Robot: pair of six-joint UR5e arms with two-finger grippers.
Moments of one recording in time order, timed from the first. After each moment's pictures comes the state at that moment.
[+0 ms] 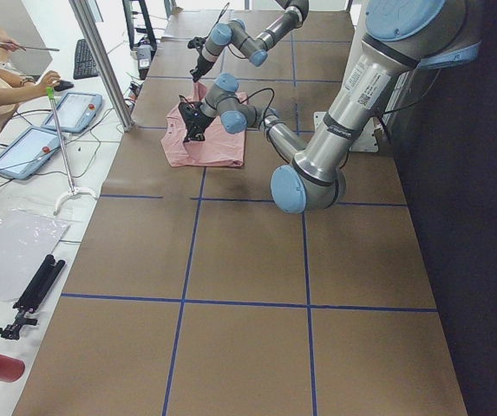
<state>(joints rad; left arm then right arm) -0.70 -2.22 -1.45 -2.00 -1.49 -1.67 0.74 -0.84 1.33 -1.35 1.48 1.72</state>
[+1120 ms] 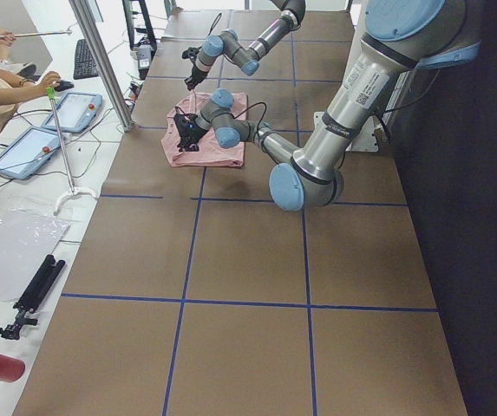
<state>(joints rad) -0.70 -2.23 -1.32 -2.18 -1.44 -1.67 0.75 -0.79 1.16 -1.24 1.50 1.73</state>
